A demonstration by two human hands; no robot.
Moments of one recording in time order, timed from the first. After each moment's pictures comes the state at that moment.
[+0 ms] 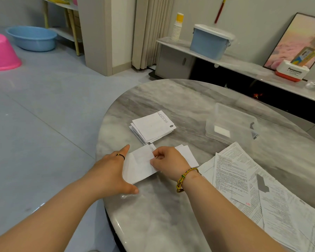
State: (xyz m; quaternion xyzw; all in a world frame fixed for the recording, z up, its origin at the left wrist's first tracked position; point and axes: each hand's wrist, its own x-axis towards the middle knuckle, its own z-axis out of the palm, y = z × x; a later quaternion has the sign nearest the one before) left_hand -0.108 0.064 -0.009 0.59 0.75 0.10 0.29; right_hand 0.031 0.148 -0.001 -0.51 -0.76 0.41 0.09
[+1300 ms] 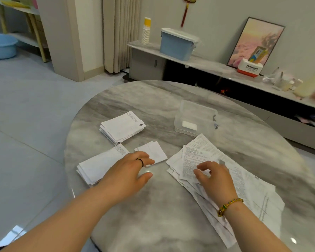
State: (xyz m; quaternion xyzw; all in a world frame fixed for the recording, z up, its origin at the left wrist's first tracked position) left_hand -0.025 0.073 0.009 0.73 0.61 0.21 0.21; right_hand 0.195 0.121 0.001 -0.67 -0.69 0.18 0.20
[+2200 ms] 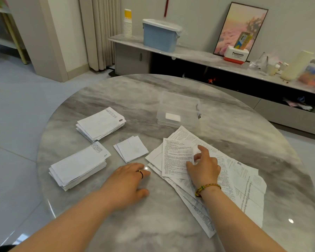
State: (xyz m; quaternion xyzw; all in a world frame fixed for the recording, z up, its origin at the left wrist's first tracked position) left_hand 0.025 0.085 -0.018 0.79 0.59 0.02 0.18; right_hand 0.218 0.143 -0.022 -0.74 -0.60 0.19 0.24
